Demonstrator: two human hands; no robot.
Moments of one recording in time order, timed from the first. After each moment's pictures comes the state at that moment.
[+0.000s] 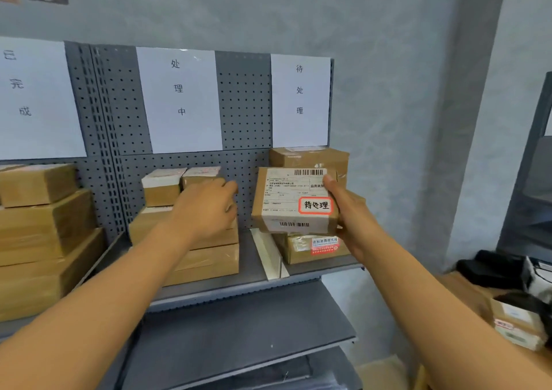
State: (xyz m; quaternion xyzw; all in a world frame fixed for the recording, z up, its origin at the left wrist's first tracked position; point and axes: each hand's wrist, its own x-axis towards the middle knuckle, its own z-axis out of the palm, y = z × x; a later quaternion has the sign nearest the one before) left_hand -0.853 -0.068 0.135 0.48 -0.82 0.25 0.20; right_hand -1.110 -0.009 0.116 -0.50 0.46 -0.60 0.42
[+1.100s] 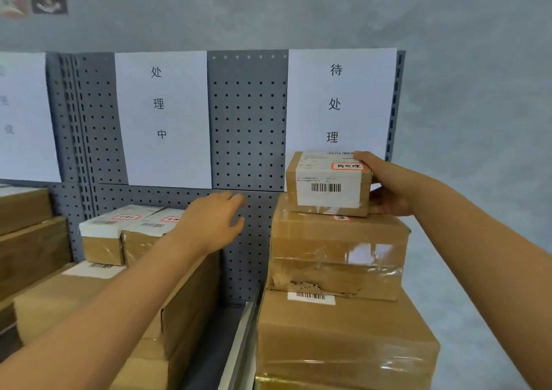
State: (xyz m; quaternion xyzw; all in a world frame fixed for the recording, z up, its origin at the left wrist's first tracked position) left_hand -0.951 -0.317 0.159 0.62 -0.72 0.24 0.19; right_hand -1.262 -0.380 0.234 -0.57 0.49 -0.41 0.52
